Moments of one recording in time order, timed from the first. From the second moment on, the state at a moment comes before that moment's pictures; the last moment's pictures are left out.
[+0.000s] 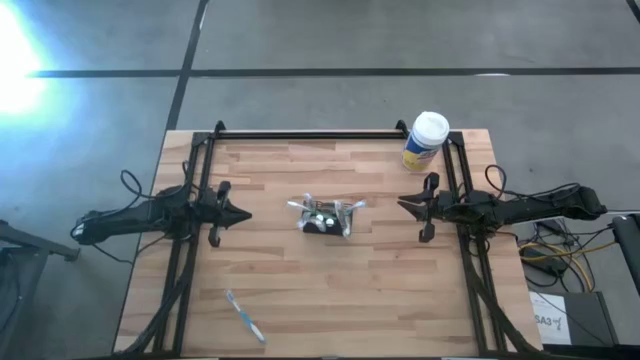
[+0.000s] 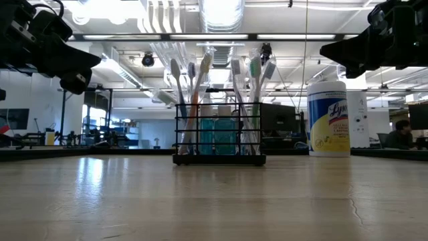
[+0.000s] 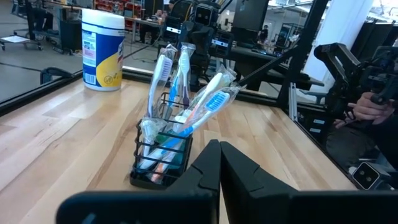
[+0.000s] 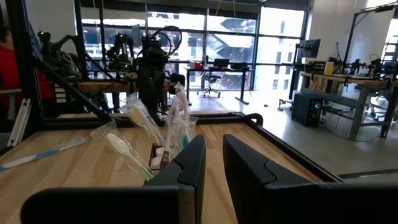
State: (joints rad) left arm 0.10 0.02 0.06 -0.15 0.14 -0.20; right arm 0.06 0.41 0.01 0.50 0.26 -0.03
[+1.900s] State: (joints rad) left arm -0.13 0.51 0.53 -0.54 0.09 -0.32; right arm 0.06 0.41 0.01 0.56 0.26 0.00
